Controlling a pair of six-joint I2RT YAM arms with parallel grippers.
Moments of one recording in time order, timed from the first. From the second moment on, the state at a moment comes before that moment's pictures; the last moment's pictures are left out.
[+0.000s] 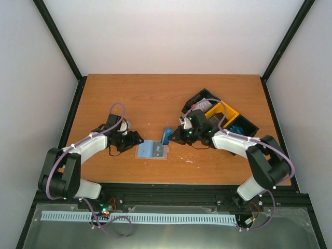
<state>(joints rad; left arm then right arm) -0.24 1.38 0.68 -0.41 0.43 -0.59 0.59 1.52 0.82 -0.06 -0.61 0.83</state>
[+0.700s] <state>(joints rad) -0.24 1.43 0.64 -0.43 0.43 -0.64 0.74 1.84 0.88 0.14 -0.64 0.95</state>
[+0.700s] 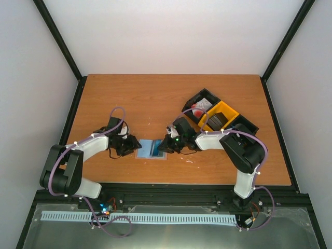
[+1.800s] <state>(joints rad) -0.24 1.44 0.64 -0.42 0.46 -0.62 0.70 1.87 0.94 0.04 -0.72 0.85</state>
